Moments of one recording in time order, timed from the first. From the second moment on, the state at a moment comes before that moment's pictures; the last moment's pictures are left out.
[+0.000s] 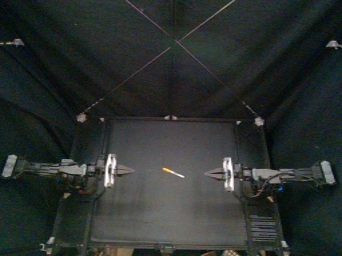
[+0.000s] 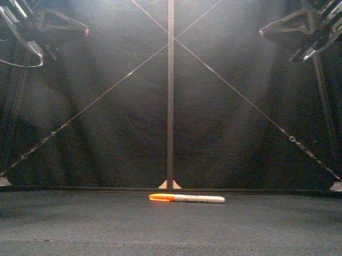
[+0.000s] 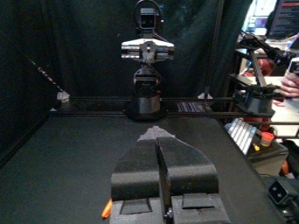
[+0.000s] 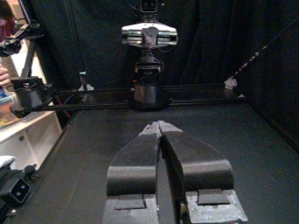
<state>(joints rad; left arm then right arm) 0.00 -0.96 1.18 0.00 -0.29 0.00 0.00 -0.97 1.17 0.00 -0.30 0.00</state>
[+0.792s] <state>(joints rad) 0.16 -0.53 1.15 0.00 -0.56 0.00 -0.17 -0.11 0.97 0.17 -0.38 0.01</state>
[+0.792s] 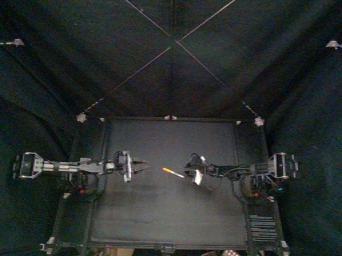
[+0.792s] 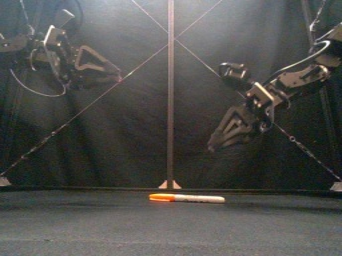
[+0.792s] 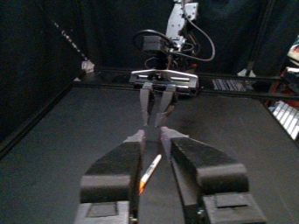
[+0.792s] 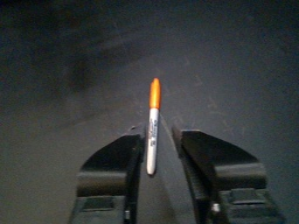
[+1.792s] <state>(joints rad) 0.16 -0.27 1.01 -0.03 -0.30 0.00 -0.13 0.14 0.79 0.14 -0.20 0.00</state>
